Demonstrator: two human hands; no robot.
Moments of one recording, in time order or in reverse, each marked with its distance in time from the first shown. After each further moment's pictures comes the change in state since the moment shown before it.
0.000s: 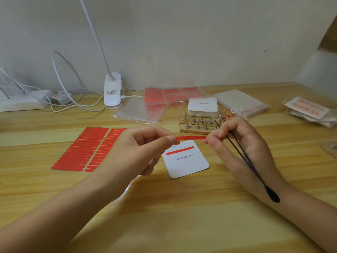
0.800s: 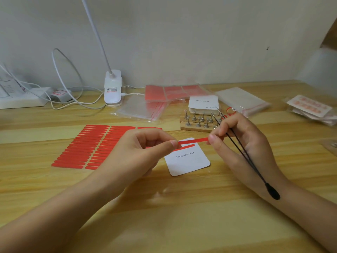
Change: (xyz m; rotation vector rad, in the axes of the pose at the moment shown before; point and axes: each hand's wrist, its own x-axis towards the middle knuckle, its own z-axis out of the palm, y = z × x) left_hand -0.001 -0.006 -0.001 0.189 0.017 -0.015; right_hand 0.002 0.000 0.002 0.008 0.011 -0.016
